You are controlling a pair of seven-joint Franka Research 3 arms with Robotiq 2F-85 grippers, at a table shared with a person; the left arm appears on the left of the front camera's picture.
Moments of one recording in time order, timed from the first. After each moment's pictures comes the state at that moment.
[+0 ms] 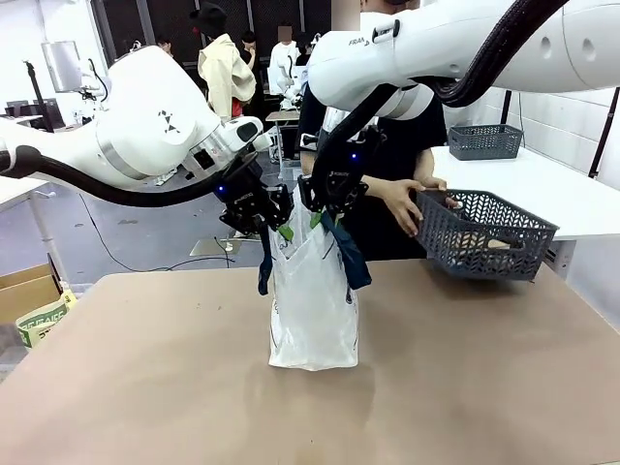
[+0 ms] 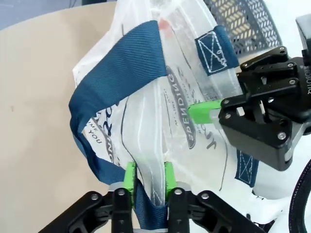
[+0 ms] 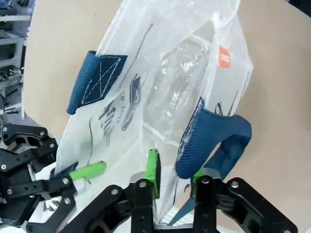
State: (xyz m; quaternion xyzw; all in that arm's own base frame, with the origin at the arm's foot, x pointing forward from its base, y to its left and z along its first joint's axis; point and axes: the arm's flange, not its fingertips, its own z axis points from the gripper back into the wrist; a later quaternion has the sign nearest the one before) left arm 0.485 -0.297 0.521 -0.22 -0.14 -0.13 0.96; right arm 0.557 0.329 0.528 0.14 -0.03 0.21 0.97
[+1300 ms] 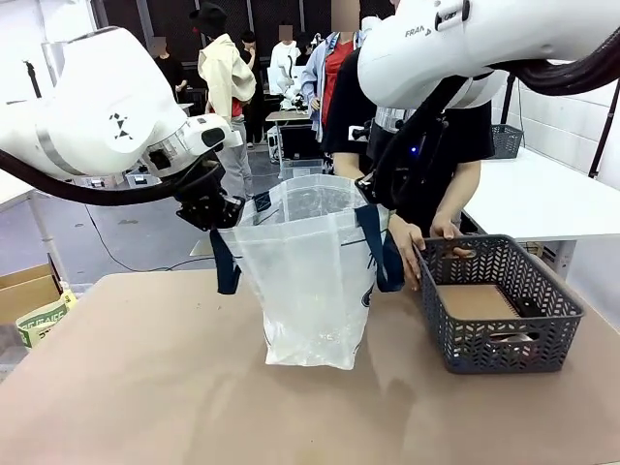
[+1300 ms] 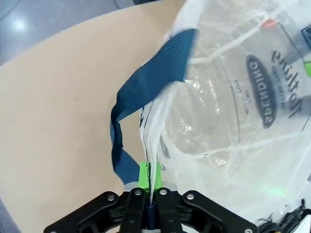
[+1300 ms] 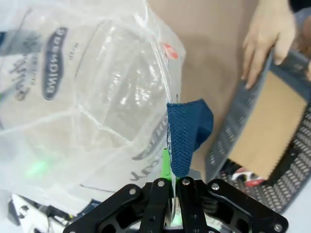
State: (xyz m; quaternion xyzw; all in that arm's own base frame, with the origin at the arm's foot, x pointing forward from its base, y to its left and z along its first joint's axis) left arm 0.451 -0.248 0.537 -0.08 -0.18 -0.19 0.96; right arm 0.507 0.243 0.548 0.05 -0.08 0.21 0.97
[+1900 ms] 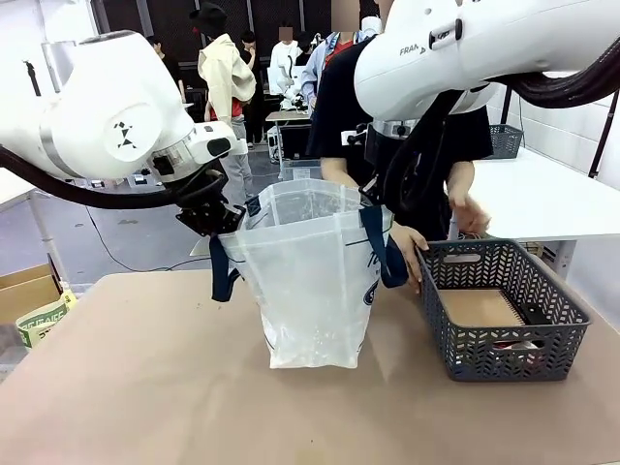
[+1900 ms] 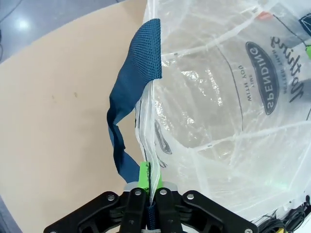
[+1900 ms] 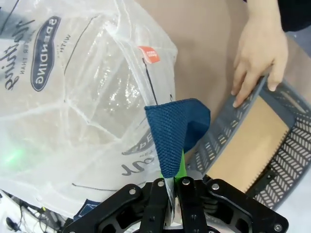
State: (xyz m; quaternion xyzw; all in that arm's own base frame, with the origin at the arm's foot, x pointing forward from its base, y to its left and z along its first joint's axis) left arm 0.446 -0.257 0.525 -0.07 -0.17 -0.20 0.96; right arm 0.512 0.249 0.538 0.02 -0.09 0.28 0.96
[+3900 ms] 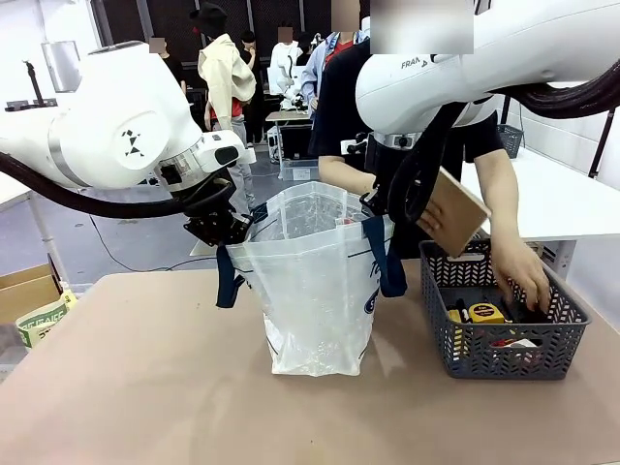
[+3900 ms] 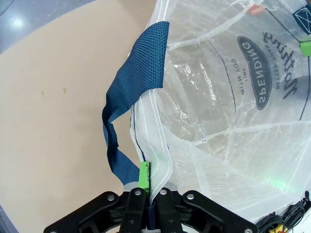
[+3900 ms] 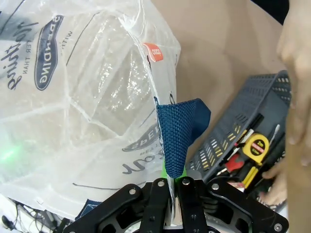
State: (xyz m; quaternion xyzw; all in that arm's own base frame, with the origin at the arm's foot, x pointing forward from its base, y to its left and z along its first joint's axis) left arm 0.438 -0.266 0.517 -0.08 -0.16 -0.21 0.96; right arm 0.502 0.247 0.528 0.02 -0.09 0.29 0.95
